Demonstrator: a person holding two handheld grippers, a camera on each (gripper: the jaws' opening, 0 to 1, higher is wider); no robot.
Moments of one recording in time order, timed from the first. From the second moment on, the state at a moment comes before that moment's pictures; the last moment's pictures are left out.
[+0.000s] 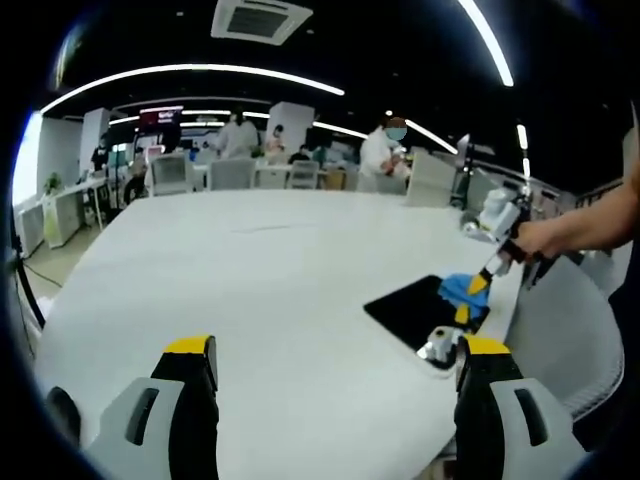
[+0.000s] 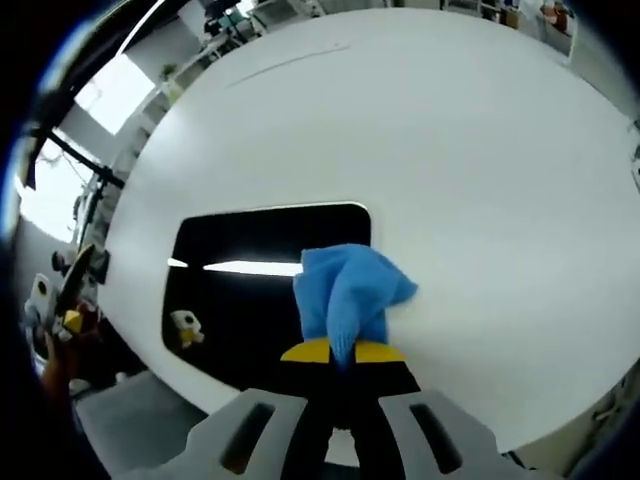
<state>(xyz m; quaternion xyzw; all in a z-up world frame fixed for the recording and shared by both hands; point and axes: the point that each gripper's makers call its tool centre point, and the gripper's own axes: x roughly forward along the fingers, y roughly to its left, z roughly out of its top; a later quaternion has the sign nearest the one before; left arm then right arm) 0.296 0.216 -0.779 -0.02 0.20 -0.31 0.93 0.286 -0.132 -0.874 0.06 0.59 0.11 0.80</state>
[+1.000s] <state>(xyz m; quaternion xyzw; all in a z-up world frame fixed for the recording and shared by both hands) 0.297 0.220 -0.778 -0.02 0.20 -0.31 0.93 0.254 -0.131 -0.876 0.10 0.60 0.09 0.79</state>
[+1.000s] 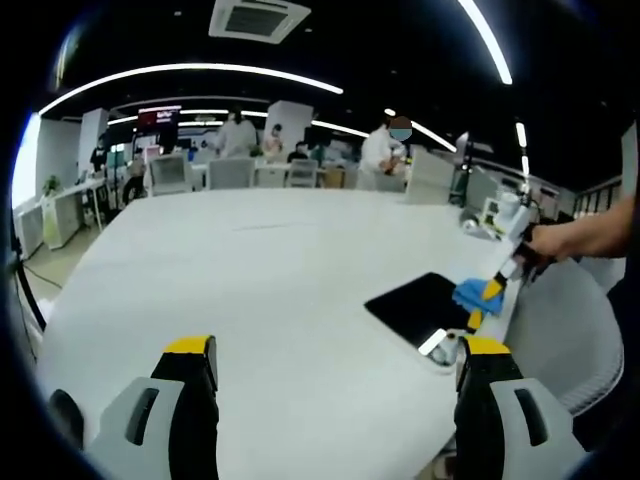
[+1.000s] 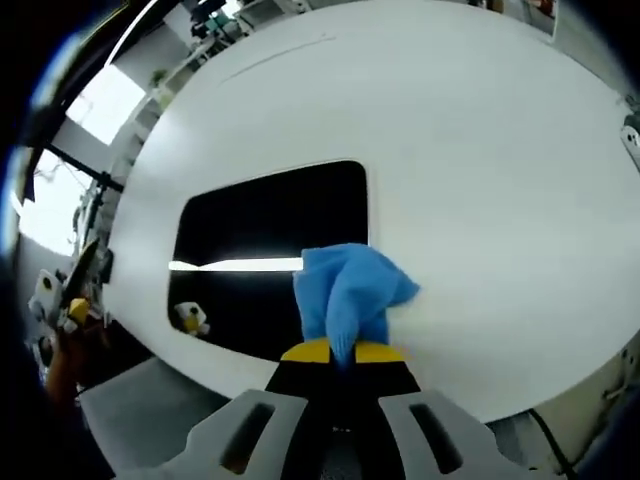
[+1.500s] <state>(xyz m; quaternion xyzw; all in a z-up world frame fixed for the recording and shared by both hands) 0.297 0.219 -0.778 -0.02 0.20 -0.31 0.93 0.253 -0.131 -0.874 0.10 0.60 0.08 0.79</state>
